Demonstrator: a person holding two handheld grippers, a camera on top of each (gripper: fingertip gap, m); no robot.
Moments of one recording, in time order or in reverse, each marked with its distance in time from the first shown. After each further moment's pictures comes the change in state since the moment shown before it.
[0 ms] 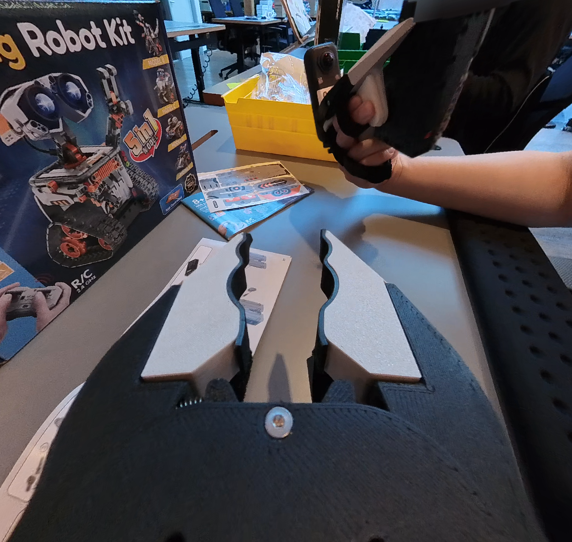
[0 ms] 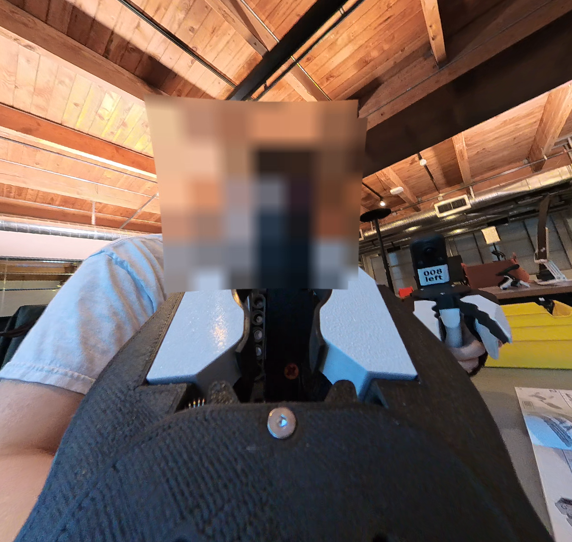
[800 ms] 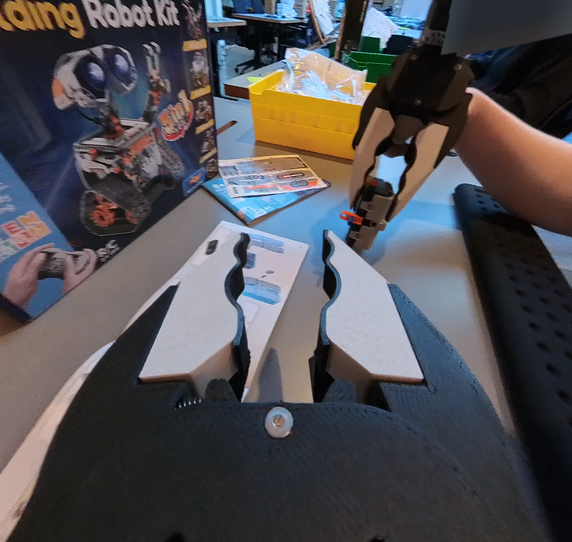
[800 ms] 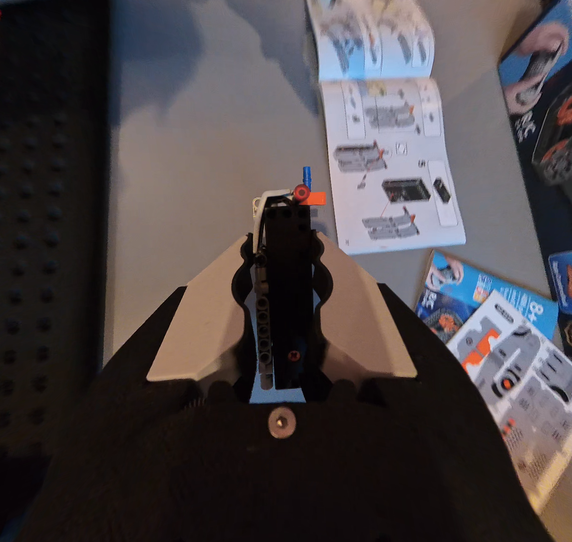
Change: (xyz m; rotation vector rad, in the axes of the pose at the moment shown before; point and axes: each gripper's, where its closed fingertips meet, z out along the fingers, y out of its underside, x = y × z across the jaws) left arm -0.023 0.011 -0.018 0.002 -0.041 -0.064; right arm 0.094 0.132 -0.079 -1.475 0.883 -0.208
